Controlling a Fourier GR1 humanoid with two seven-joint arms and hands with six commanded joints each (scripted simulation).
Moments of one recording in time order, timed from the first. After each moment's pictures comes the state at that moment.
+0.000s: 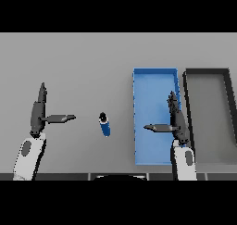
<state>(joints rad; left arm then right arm) -0.11 0.43 -0.16 -1.48 0.24 0.26 0.01 0.00 0.00 0.00 -1.57 0.00 0.00 0.00</state>
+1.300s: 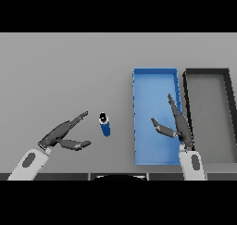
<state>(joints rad) -0.03 0.66 -0.47 -1.74 0.17 -0.22 0.03 0.06 -0.17 0.10 -1.67 0.17 0.07 -0.07</state>
